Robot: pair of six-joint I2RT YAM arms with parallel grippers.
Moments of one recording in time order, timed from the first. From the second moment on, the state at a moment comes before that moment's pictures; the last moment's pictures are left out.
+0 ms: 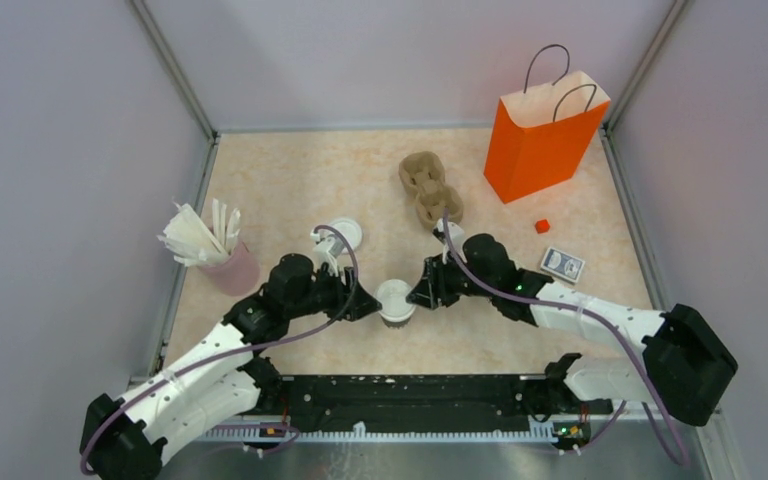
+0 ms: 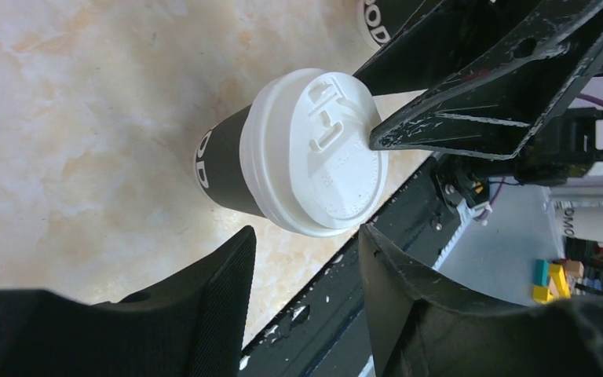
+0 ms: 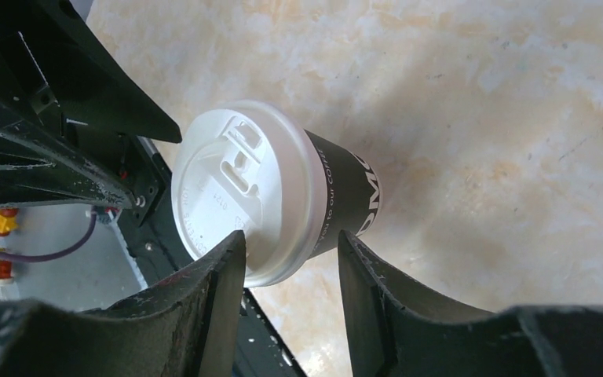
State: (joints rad) left arm -0.66 0.76 0.47 -0.20 0.38 -0.63; right arm 0.81 1.18 0.59 0.06 -0.30 0.54
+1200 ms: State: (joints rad) left arm -0.63 0.98 0.65 -0.26 0.23 -0.54; right arm 0.77 1.20 0.61 0.10 -0.41 0.70
